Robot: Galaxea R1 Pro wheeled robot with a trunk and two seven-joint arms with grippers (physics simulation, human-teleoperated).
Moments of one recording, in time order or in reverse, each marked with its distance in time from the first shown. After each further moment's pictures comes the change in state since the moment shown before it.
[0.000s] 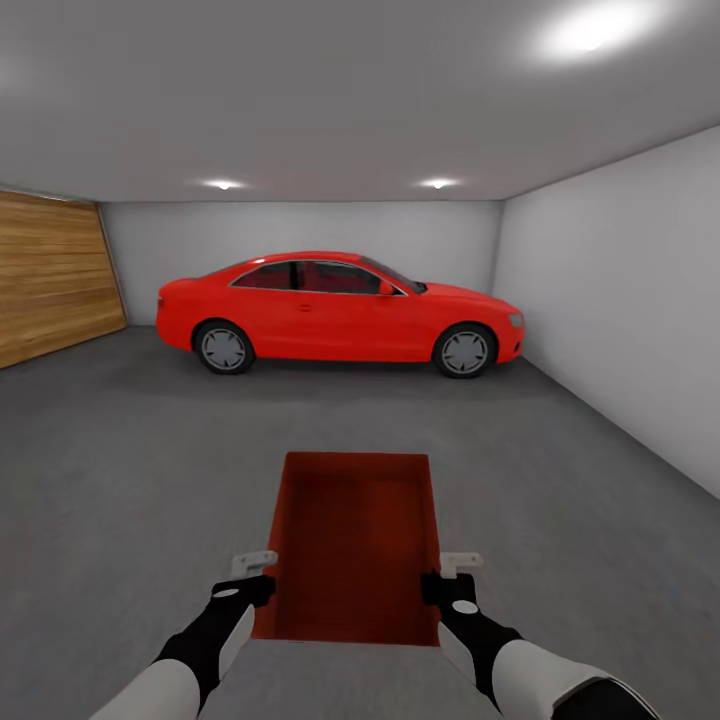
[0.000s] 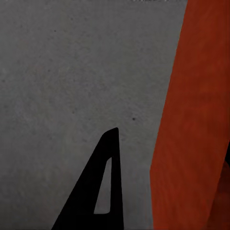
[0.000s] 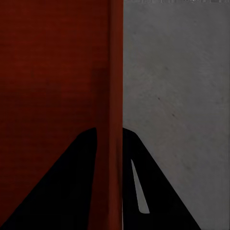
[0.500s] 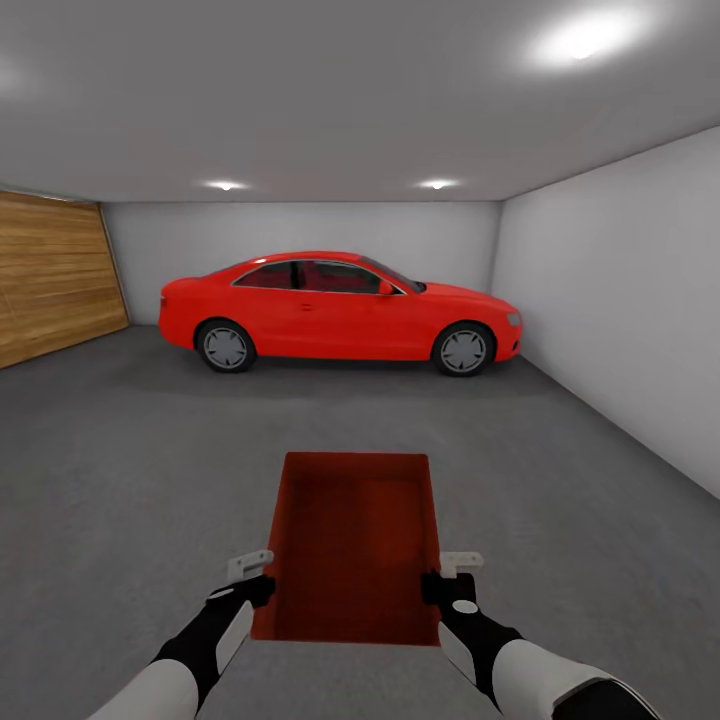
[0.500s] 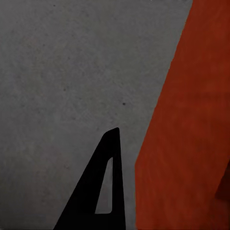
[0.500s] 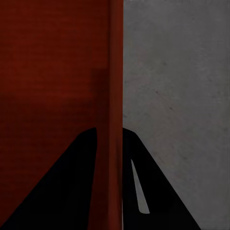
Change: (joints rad) left arm 0.000 0.005 0.004 0.000 0.145 0.003 0.003; right arm 0.000 0.000 -0.033 -0.001 0.041 0.002 0.000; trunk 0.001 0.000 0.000
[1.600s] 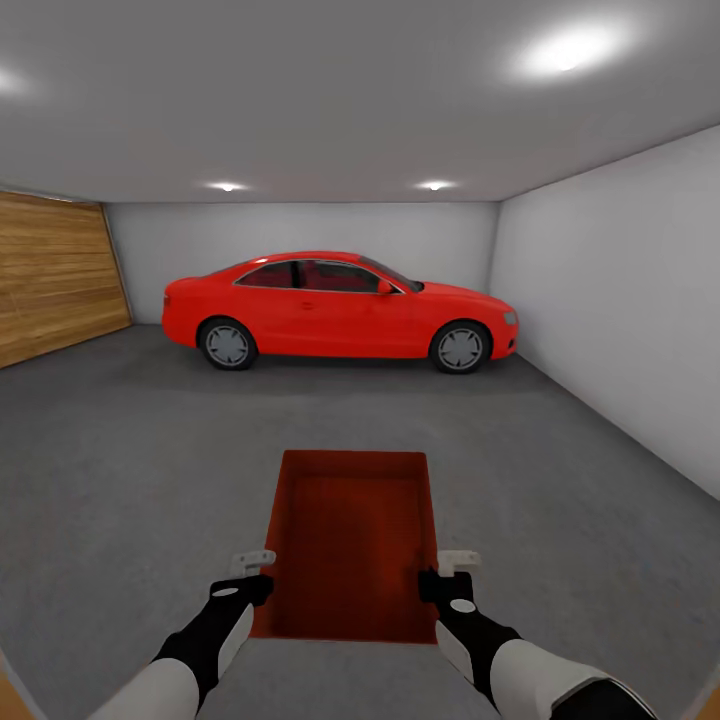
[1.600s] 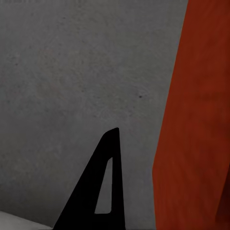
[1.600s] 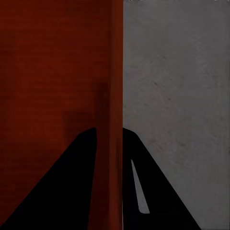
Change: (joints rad) left arm -0.002 -0.002 0.001 -0.002 -0.163 0.000 0.005; right arm 0.000 0.005 0.037 -0.008 -0.041 -0.003 0.000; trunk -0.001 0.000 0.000
